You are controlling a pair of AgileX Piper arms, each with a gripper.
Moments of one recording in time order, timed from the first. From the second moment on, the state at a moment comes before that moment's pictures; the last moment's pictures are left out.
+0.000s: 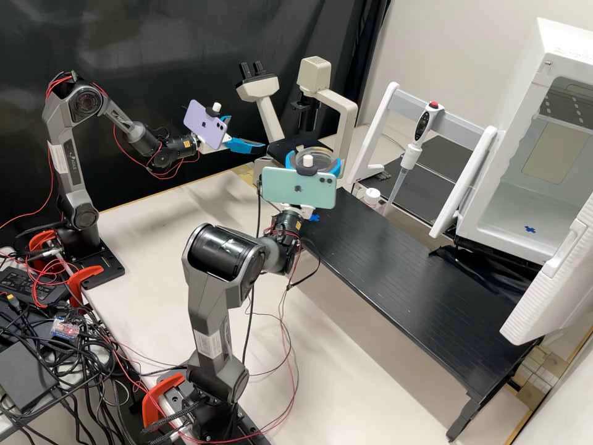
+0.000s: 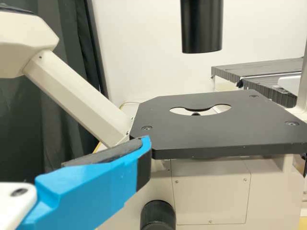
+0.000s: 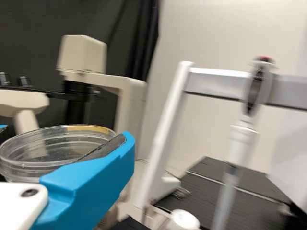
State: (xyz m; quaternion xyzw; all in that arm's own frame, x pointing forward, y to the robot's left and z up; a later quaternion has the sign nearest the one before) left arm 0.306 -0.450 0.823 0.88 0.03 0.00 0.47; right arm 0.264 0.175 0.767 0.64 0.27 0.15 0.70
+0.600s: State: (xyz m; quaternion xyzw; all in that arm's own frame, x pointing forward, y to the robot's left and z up) left arm 0.306 -0.450 0.823 0.88 0.03 0.00 0.47; right arm 0.337 0.227 0.676 0.61 0.30 0.03 0.74
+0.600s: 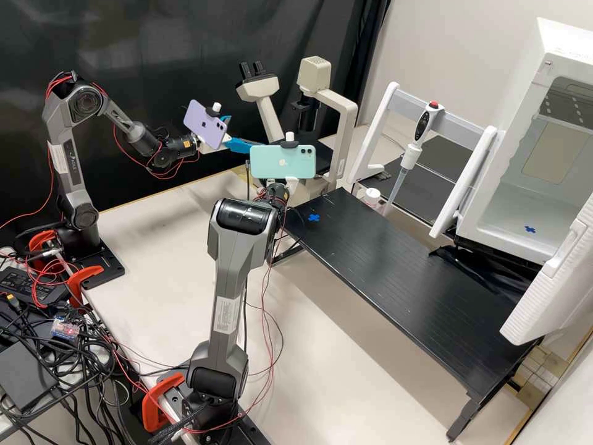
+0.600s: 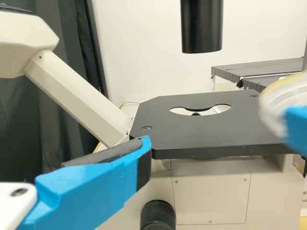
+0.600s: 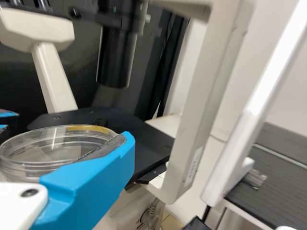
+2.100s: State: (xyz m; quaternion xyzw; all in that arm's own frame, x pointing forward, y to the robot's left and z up) left arm 0.306 -0.450 0.823 0.88 0.03 0.00 0.47; right arm 0.435 0.260 0.621 0.62 0.33 -0.05 0.71
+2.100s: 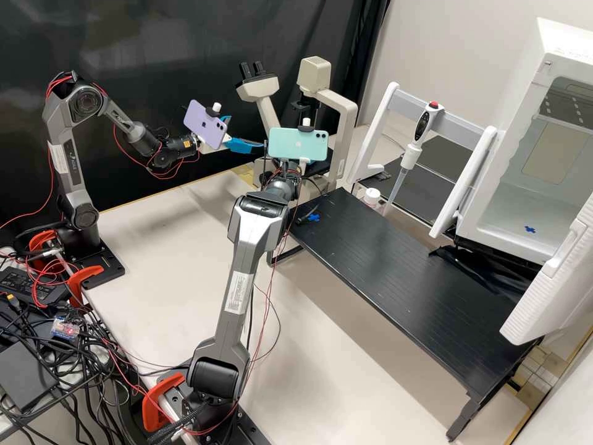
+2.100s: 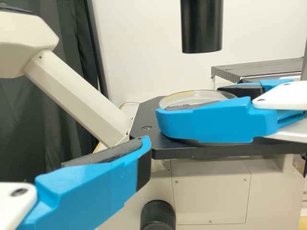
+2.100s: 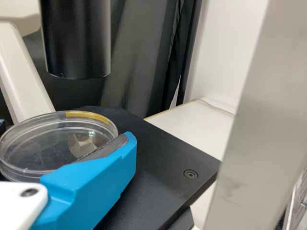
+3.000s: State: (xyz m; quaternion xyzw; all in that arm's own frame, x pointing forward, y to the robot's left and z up) left arm 0.306 -0.450 0.823 0.88 0.03 0.00 0.47; right arm 0.324 0.230 0.669 0.60 0.37 0.03 0.71
